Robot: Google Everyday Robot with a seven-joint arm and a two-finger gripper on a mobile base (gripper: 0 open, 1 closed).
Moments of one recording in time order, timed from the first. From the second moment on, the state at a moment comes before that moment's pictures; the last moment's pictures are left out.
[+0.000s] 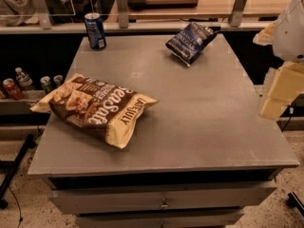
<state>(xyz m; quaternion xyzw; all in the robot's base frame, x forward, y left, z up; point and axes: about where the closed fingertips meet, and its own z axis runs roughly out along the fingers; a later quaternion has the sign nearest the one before) 0.438 -0.215 0.982 -0.60 0.78 -0.04 0.17</state>
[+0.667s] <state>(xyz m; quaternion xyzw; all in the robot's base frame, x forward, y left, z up) 0.445 -0.214 0.984 -0.61 0.77 -0.05 0.17</state>
